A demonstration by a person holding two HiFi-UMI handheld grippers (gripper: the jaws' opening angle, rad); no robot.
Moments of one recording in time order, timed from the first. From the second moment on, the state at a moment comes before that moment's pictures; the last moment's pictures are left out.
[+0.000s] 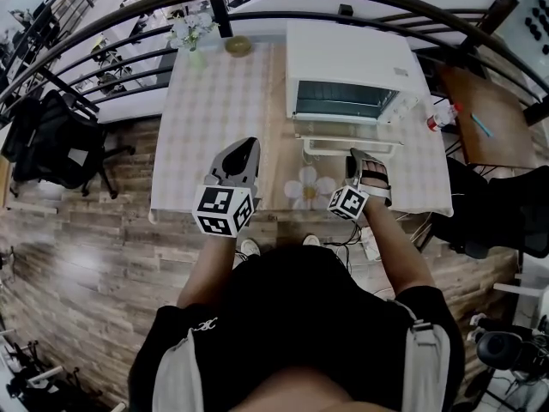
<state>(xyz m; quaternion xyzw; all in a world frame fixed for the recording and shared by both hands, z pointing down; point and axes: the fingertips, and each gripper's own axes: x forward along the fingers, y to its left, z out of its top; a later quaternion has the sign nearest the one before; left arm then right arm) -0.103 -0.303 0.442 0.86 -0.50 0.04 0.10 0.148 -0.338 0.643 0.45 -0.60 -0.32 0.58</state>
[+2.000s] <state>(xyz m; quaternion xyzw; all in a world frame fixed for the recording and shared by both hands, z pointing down) -0.115 -0.303 0.424 0.84 -0.53 0.02 0.08 0.117 -0.363 0.400 0.62 -0.77 -0.11 0.01</state>
